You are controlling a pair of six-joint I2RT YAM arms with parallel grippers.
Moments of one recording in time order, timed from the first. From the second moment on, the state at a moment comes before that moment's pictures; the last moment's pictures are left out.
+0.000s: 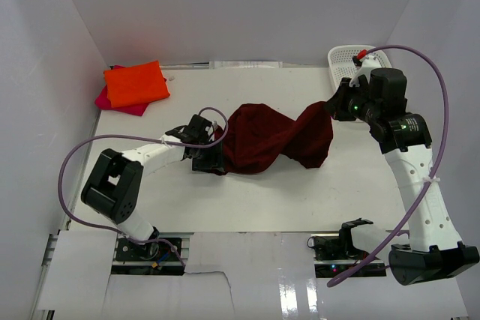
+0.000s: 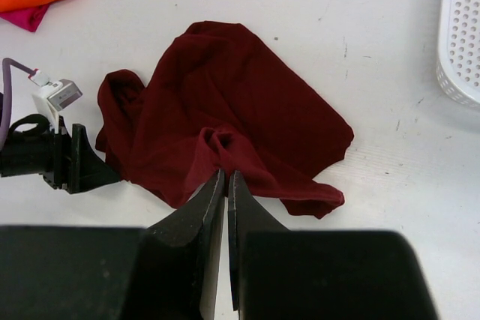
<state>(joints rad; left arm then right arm) -0.51 1.59 0.92 -0.44 0.19 -0.48 0.20 1.10 1.39 -0.78 -0.22 0.20</state>
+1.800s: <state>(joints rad) -0.51 1.61 1.29 -0.69 0.08 -0.45 0.20 1.11 1.39 -0.78 -0.24 0.20</state>
